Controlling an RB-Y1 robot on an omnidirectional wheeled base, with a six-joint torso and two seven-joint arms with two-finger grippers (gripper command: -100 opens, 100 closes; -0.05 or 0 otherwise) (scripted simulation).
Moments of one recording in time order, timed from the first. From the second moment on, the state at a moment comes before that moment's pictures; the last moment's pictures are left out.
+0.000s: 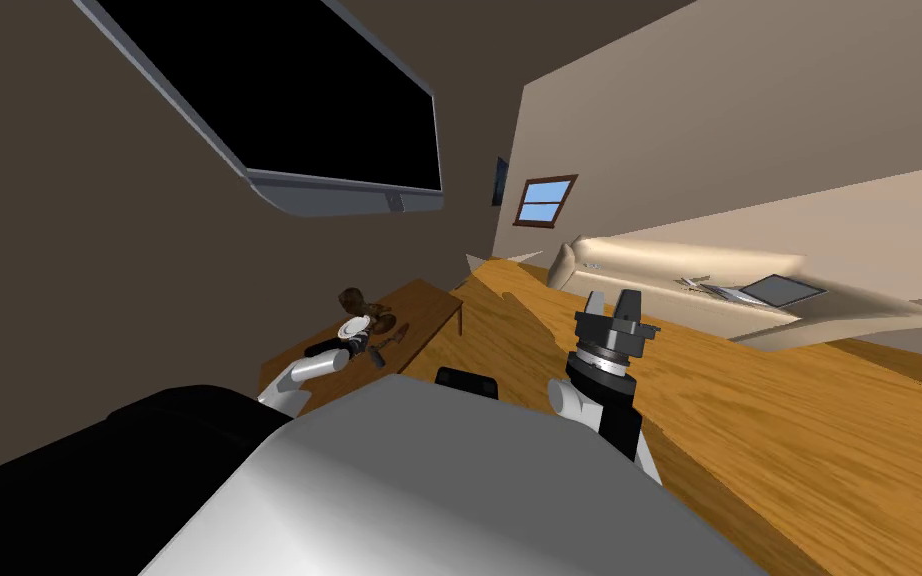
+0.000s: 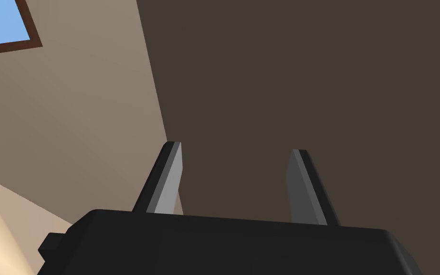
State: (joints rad) left arm 0.50 0.53 0.41 -1.62 0.61 0.62 -0.39; right arm 0.51 -0.01 -0.04 -2.31 -0.02 -0.57 -0.01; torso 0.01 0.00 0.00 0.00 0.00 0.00
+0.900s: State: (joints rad) left arm 0.64 0.49 0.42 -1.52 0.74 0.84 -0.62; right arm 0.51 -0.01 -0.04 -2.31 -0.02 -0.57 -0.01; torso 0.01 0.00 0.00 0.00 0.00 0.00
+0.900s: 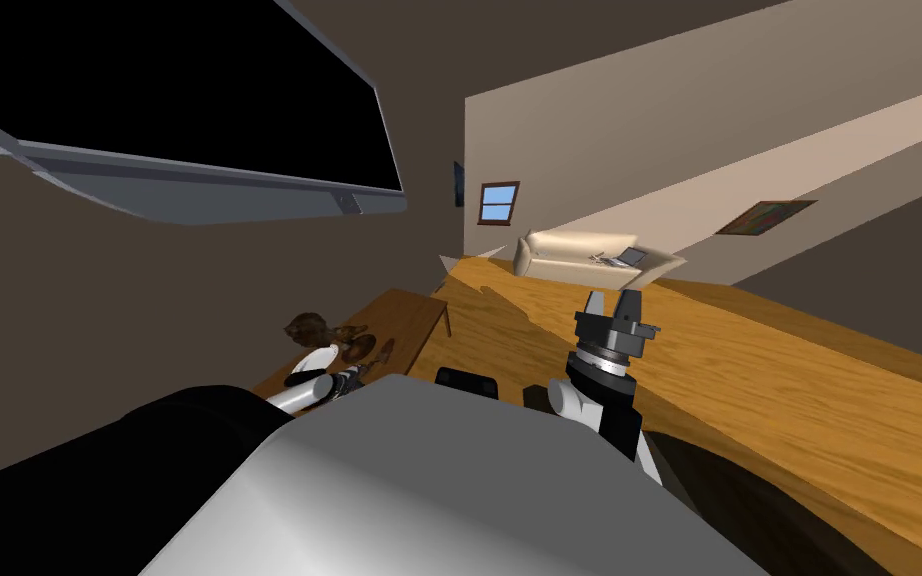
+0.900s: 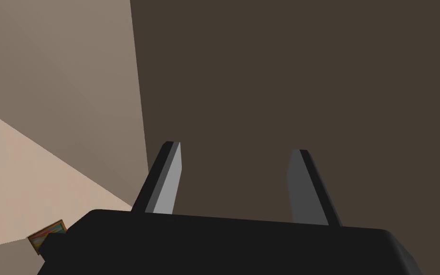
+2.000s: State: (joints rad) left arm 0.75 0.44 0.36 -1.43 0.83 0.95 -0.82; right arm 0.51 -0.01 -0.04 -2.31 -0.02 -0.57 -0.01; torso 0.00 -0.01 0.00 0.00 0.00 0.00
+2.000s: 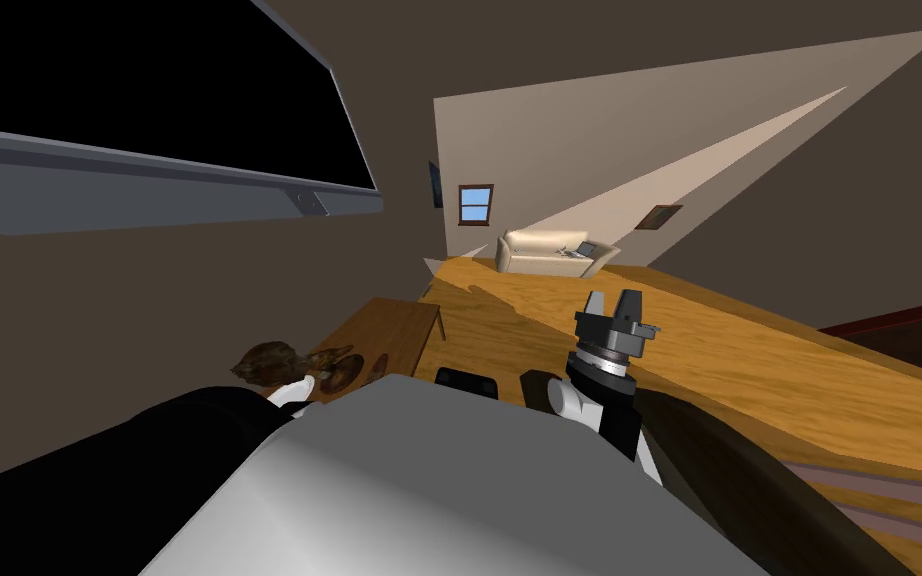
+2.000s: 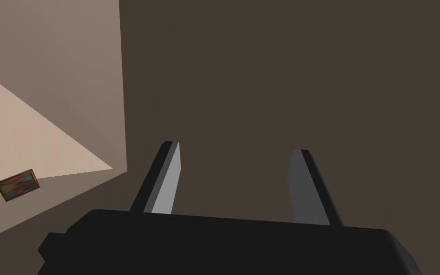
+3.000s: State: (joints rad) left arm 0.71 0.42 0.33 -1.38 0.80 0.91 -0.79; right arm 0.51 -0.01 -0.04 -2.31 -0.02 -0.57 -0.01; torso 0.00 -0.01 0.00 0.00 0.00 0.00
